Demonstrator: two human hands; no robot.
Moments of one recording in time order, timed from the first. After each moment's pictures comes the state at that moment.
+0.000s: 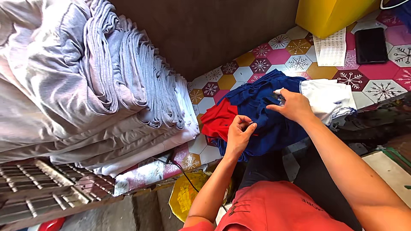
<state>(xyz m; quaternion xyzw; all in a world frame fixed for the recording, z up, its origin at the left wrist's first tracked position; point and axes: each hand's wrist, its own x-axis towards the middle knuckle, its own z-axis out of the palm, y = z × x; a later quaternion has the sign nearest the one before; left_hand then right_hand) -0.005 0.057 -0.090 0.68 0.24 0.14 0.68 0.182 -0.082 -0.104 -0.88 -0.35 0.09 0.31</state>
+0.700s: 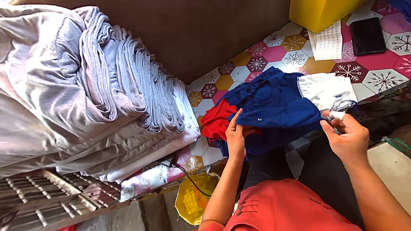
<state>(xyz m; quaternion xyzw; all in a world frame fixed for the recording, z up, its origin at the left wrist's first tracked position) -0.005 0.045 -0.100 0.51 0.29 0.24 0.77 0.114 -0.205 -0.132 -0.83 -0.24 -0.08 0.50</state>
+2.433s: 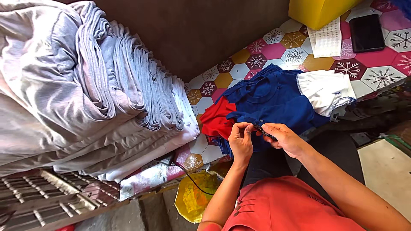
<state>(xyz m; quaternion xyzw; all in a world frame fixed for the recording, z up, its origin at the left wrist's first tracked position) -0.018 0.027 -0.121 0.69 0.17 0.39 0.58 0.075 -0.102 -0.093 -0.55 -0.18 0.48 0.66</state>
